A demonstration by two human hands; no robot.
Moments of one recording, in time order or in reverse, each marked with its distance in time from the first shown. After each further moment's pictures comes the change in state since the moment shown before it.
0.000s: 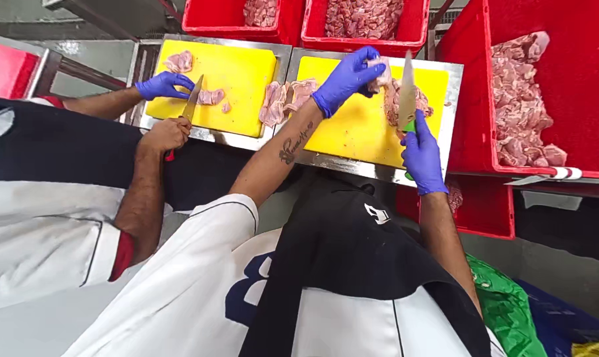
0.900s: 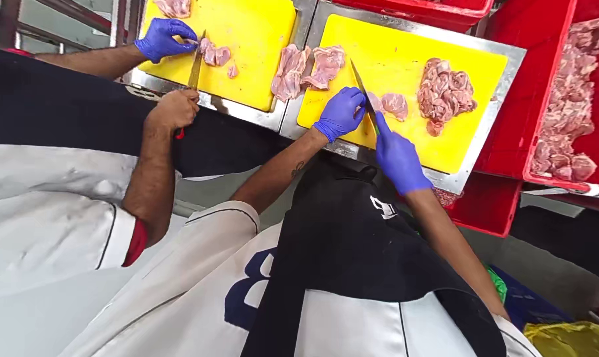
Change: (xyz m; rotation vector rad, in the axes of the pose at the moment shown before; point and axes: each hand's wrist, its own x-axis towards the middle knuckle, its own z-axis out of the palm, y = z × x) left_hand -0.076 -0.149 -0.025 1.014 0.171 0.154; right_hand -0.016 -0.041 0.081 -0.640 -0.338 -0.277
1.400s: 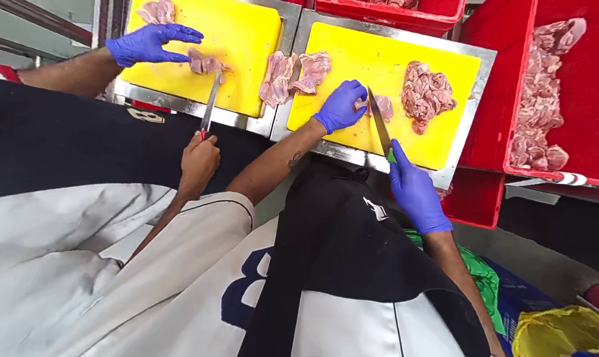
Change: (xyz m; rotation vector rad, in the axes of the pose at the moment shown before) left_hand 0.042 0.005 -0.001 -0.117 -0.139 0.007; right_hand -0.077 0.026 -0.023 0.120 0.043 0.108
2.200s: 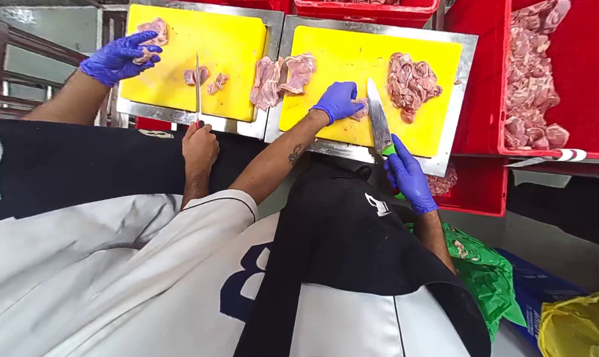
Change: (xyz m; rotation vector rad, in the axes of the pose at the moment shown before) left_hand 0.022 0.034 -0.009 0.038 -0.306 -0.314; right_hand 0.001 0.060 0.040 0.861 -0.018 0.130
